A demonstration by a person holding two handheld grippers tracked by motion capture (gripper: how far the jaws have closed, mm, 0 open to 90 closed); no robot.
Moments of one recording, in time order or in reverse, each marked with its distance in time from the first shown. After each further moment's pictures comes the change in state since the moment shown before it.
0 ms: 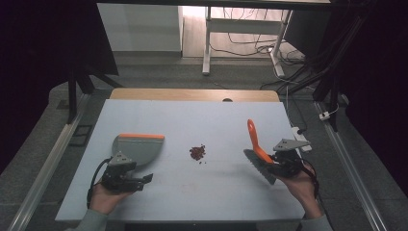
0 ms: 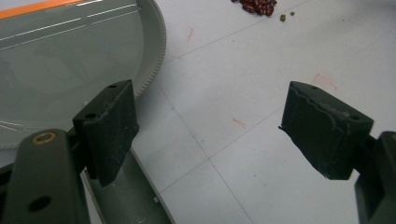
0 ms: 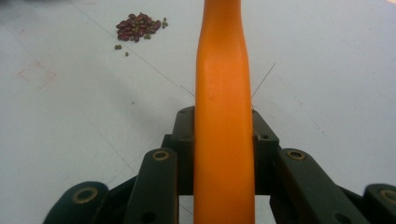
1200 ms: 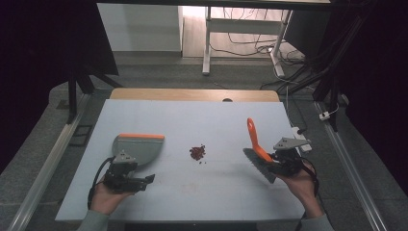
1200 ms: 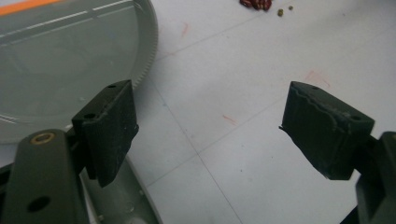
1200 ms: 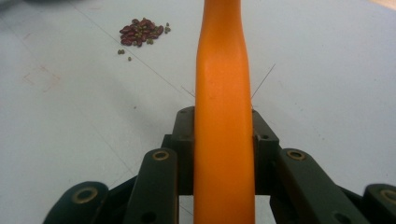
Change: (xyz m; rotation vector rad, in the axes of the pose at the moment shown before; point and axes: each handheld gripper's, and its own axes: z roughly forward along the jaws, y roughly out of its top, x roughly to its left) left arm -0.013 0.014 -0.007 0.056 0.035 -0.016; right arm -0.002 0.003 -0.001 -0.010 0.017 -0.009
